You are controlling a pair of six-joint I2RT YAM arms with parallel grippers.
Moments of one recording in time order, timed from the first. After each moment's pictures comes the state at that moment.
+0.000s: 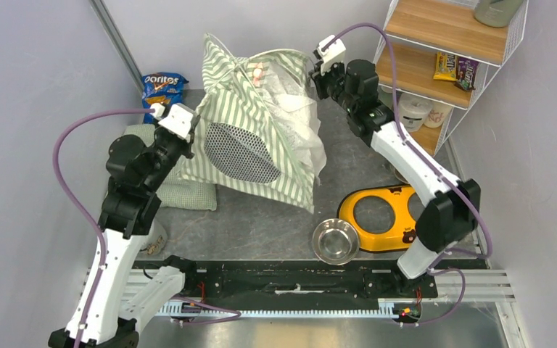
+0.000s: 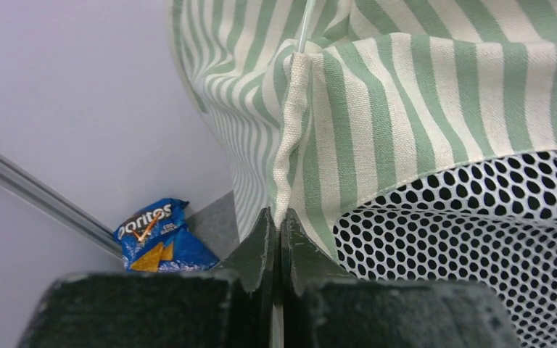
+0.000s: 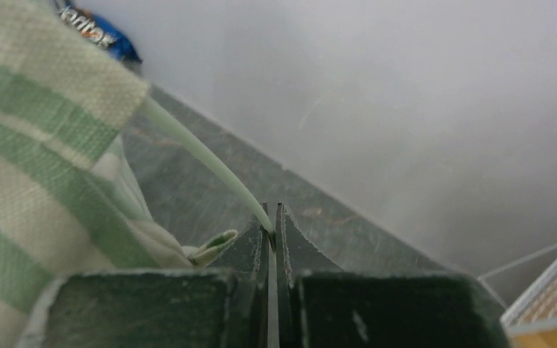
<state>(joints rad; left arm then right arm) -0.27 0.83 1.15 -0.30 0.16 0.36 0.44 1.71 1.60 0.12 -0.09 -0.24</state>
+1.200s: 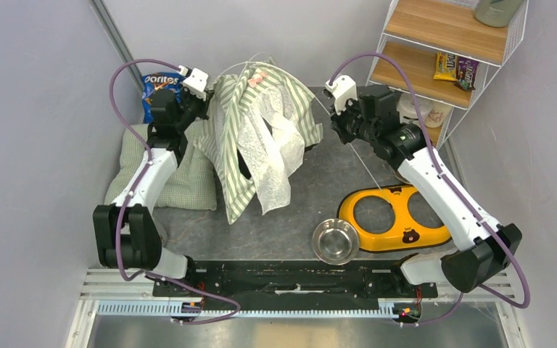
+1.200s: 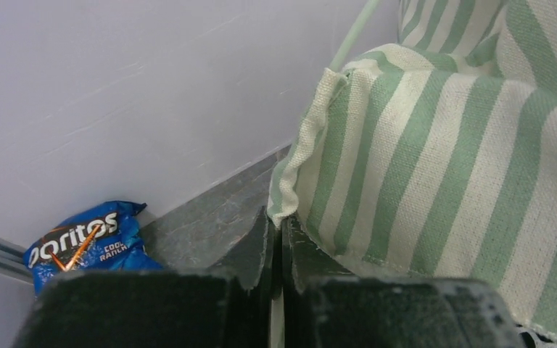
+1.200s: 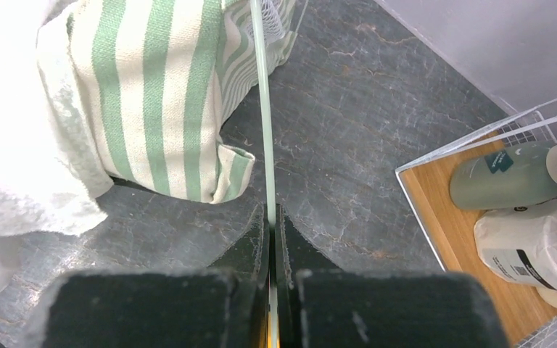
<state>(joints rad) -0.05 1.44 1.13 0.28 0.39 0.30 0.48 1.35 1.44 -0.56 -0.10 -0.25</state>
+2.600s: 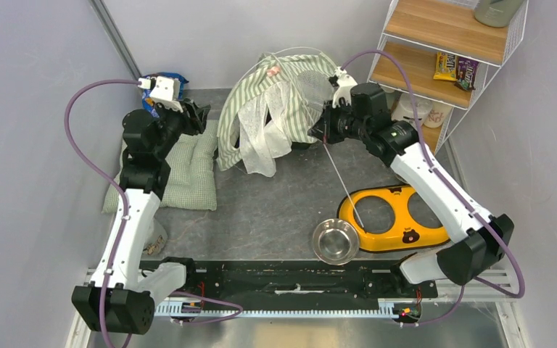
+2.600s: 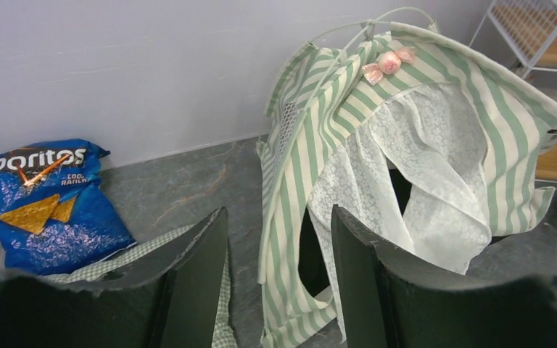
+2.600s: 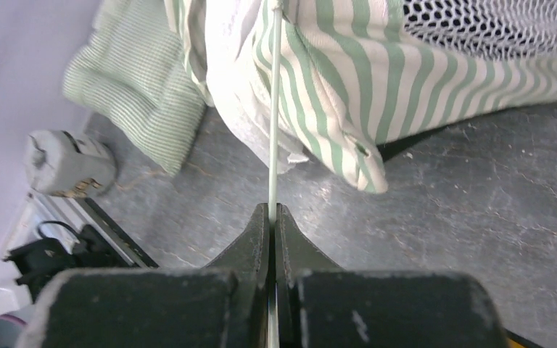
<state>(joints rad) -0.06 1.05 1.07 -0.02 0.28 -0.02 0.50 1.43 1.46 -0.54 -0.26 0.30</state>
